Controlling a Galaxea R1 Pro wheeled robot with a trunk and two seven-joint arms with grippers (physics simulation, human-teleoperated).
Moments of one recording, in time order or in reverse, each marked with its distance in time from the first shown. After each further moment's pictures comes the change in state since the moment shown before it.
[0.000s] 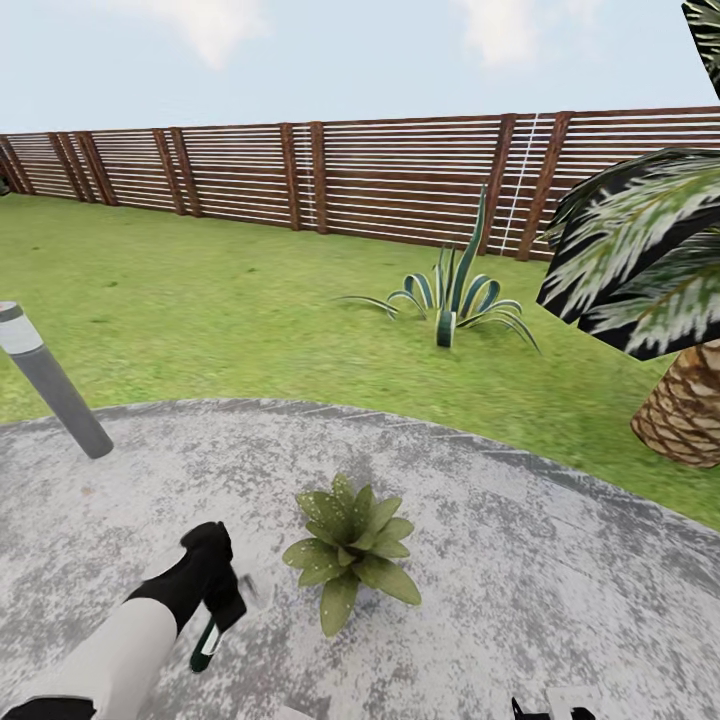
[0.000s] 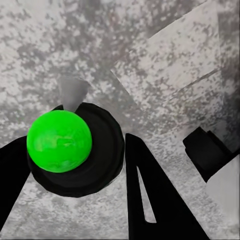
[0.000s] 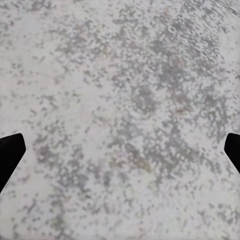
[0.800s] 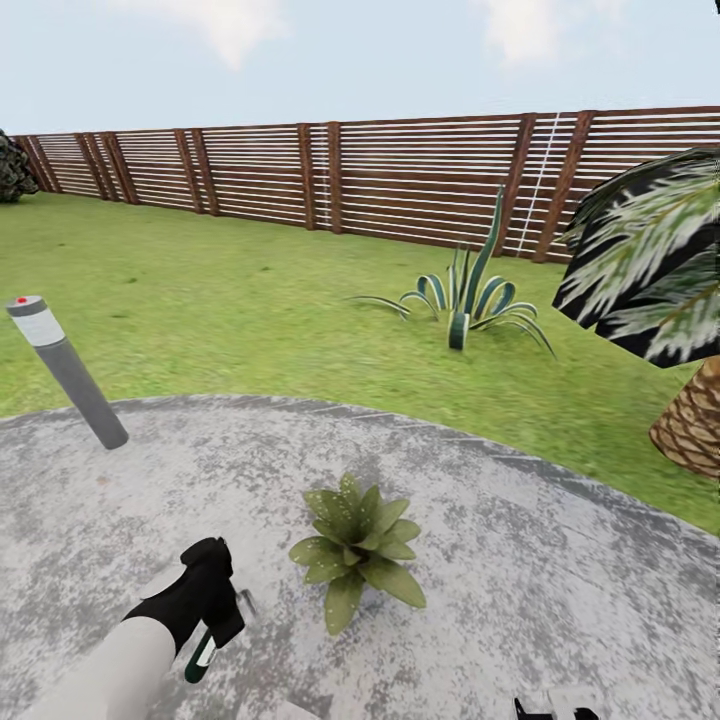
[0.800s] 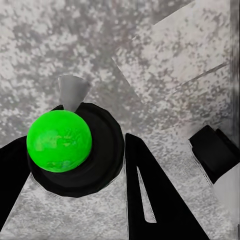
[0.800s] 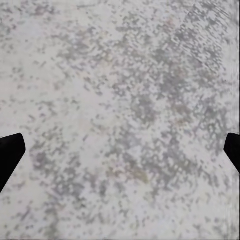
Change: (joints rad) left arm 0.051 -0.008 0.003 -0.013 0.005 -0.001 0.077; right arm 0.000 -0.007 -0.002 0.001 0.000 0.000 0.000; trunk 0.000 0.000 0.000
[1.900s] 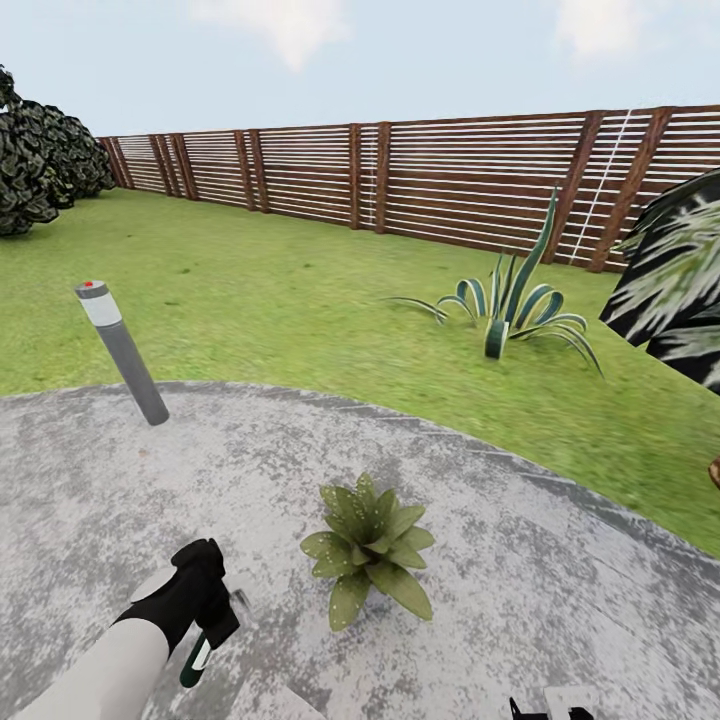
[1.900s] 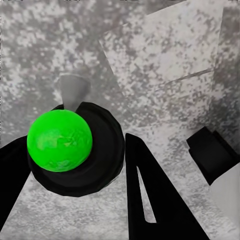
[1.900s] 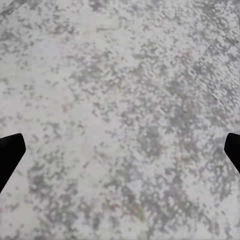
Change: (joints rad) left arm 0.004 0.013 0.048 0.000 0.004 0.001 0.004; right arm 0.000 0.011 0.002 -0.002 0.000 0.000 0.002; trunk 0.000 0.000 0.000
